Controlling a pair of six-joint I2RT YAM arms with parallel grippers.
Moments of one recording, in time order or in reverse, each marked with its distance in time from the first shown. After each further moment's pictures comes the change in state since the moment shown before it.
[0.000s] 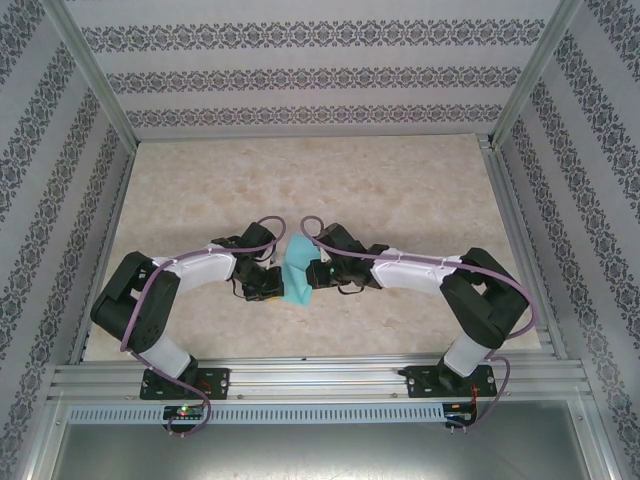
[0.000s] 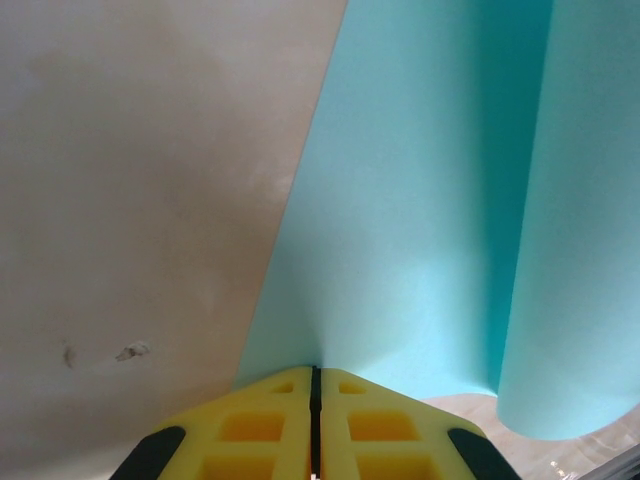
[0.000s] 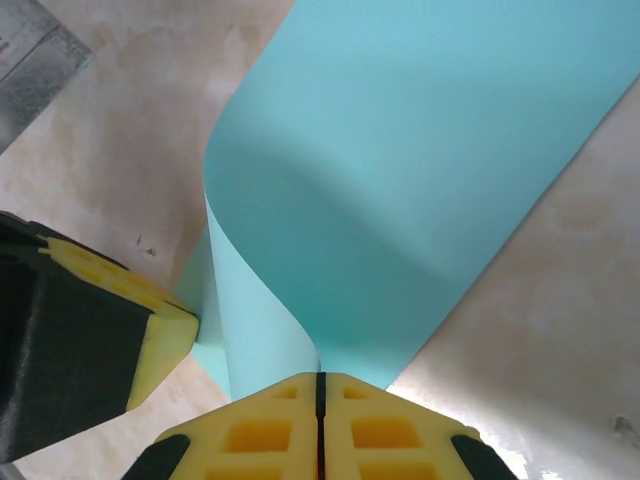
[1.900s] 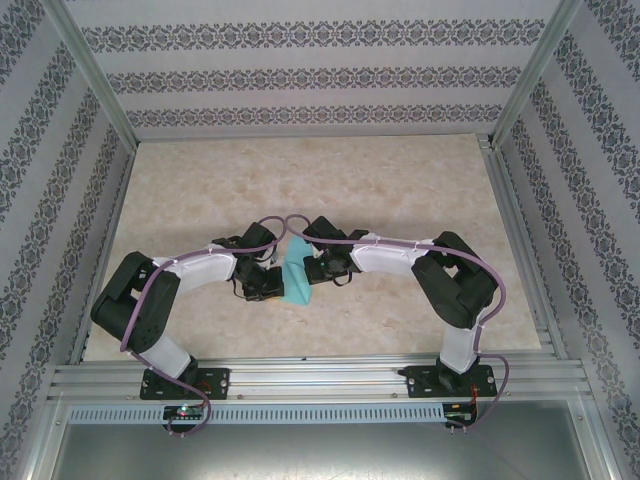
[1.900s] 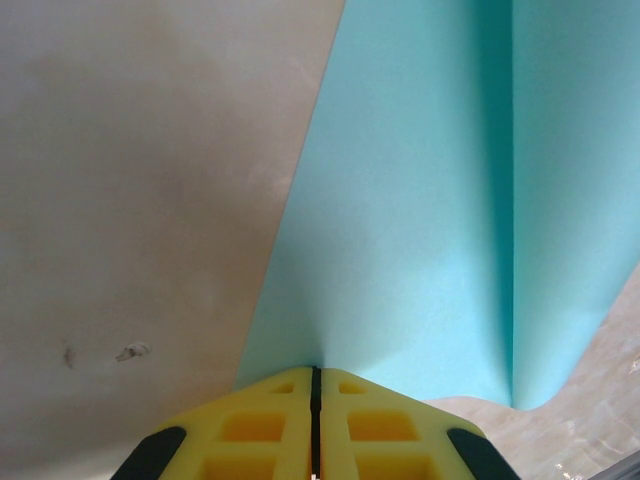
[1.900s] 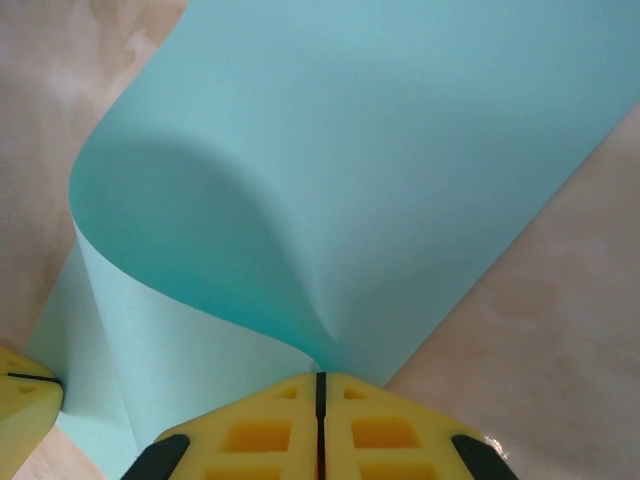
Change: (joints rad) left arm -0.006 0.000 0.002 -0.002 -0.011 0.001; right arm -0.013 0.188 0.201 -0.202 0.081 -0.113
